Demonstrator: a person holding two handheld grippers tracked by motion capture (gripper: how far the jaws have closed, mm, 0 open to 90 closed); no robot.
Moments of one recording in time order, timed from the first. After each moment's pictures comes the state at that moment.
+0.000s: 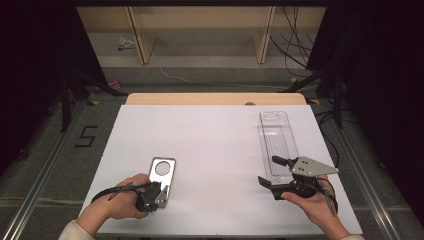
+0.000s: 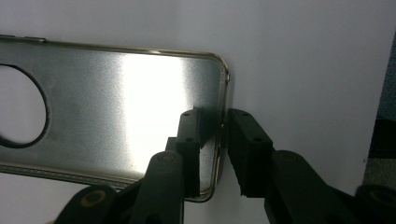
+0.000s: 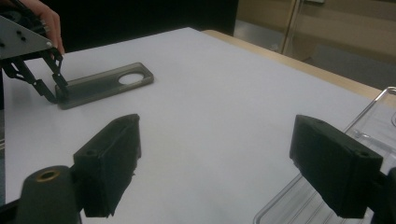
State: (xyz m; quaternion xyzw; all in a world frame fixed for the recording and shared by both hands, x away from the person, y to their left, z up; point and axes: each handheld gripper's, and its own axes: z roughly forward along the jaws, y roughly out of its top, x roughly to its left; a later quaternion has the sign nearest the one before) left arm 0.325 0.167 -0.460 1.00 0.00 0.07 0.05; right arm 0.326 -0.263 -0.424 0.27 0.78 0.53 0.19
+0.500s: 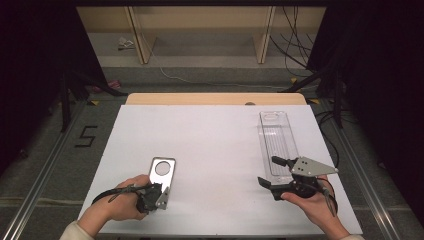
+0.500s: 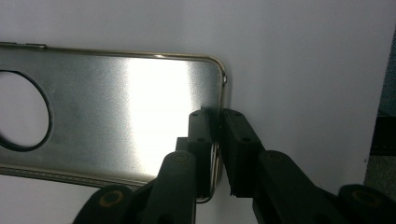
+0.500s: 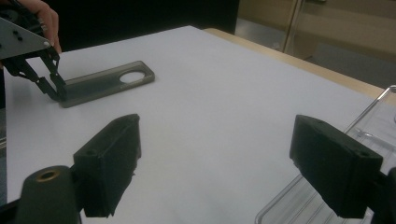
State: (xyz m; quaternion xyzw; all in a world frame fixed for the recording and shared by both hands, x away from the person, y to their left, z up) left arm 0.321 0.164 -0.460 1.00 -0.01 0.08 0.04; right arm 0.327 -0.262 -0.425 0.27 0.78 0.53 0.18
